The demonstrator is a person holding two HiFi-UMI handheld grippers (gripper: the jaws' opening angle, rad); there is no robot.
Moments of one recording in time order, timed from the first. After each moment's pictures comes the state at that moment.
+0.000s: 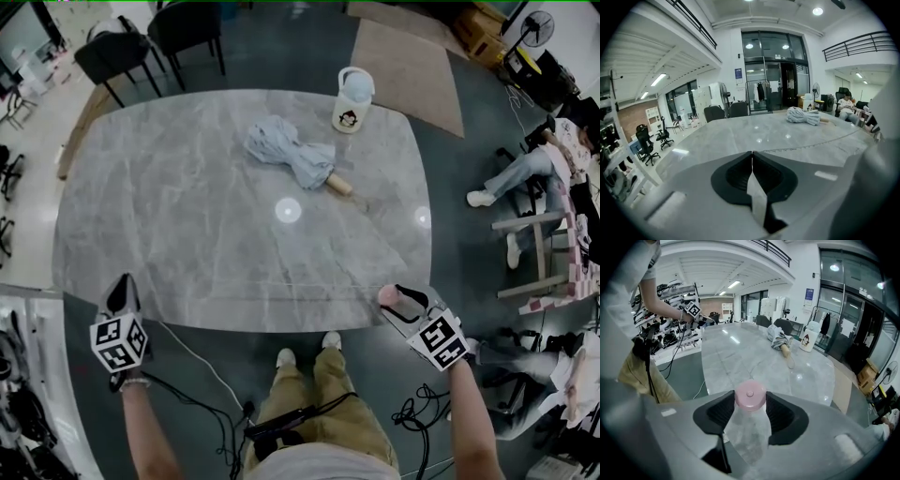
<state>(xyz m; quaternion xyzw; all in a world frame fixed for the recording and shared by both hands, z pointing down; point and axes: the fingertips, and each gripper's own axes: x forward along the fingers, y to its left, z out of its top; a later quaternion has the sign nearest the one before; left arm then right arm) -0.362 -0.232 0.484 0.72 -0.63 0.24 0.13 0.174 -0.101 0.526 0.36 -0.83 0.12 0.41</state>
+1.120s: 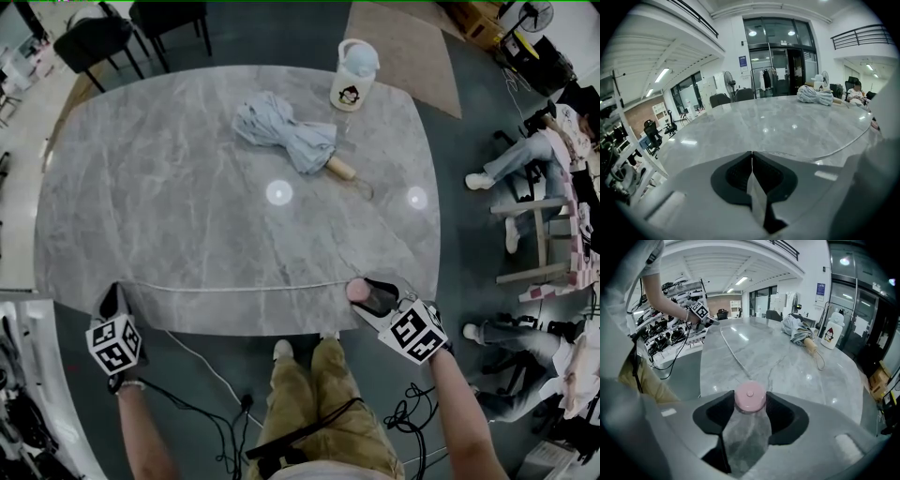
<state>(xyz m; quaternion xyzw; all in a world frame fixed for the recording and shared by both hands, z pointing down) -0.395 -0.233 0.561 0.68 -0.65 0.30 0.17 0.115 -0.118 0.577 0.30 -0.84 0.13 0.43</state>
